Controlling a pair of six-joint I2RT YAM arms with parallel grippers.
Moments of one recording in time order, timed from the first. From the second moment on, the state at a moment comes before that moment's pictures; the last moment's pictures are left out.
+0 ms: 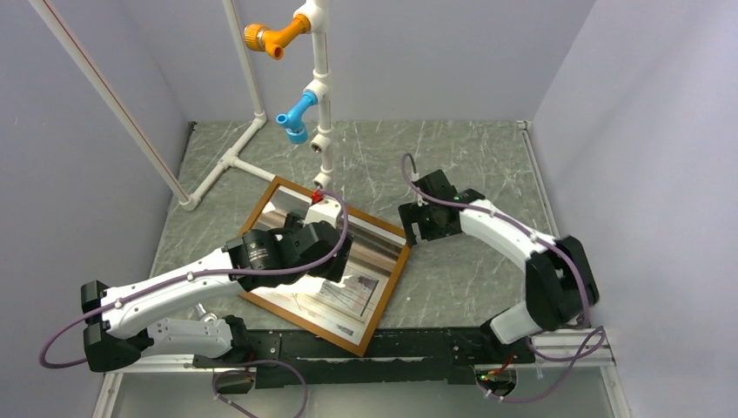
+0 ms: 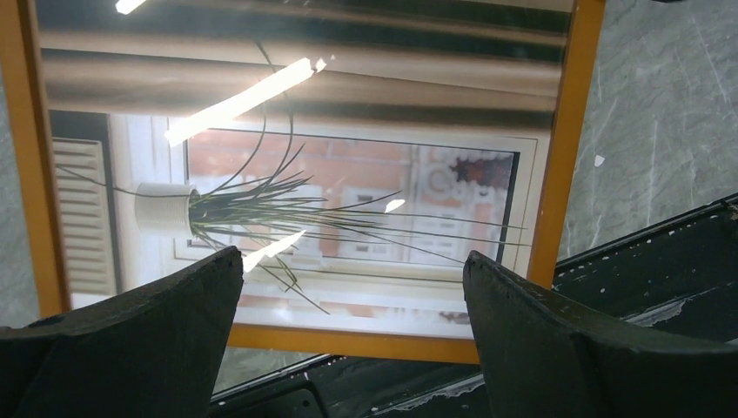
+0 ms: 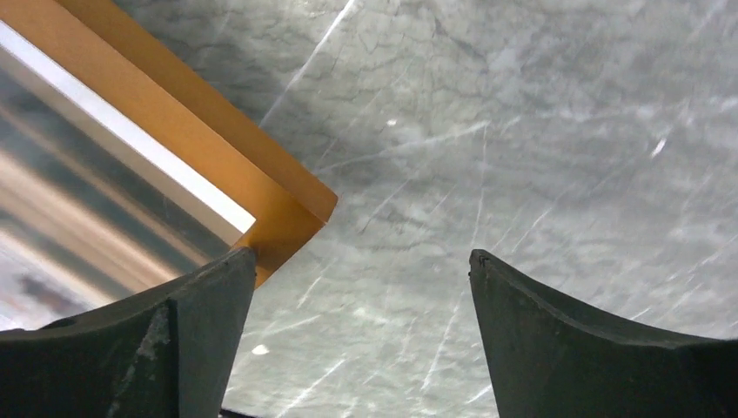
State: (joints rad) left arm -1.16 1.11 1.14 -0.97 -0.52 -0.61; right arm 0.49 1.52 1.01 -0.63 0.02 0.20
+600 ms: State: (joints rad) left arm -1.16 1.11 1.13 -0.96 -0.52 -0.65; right arm 0.70 0.96 0.72 -0.55 -0.04 0.76
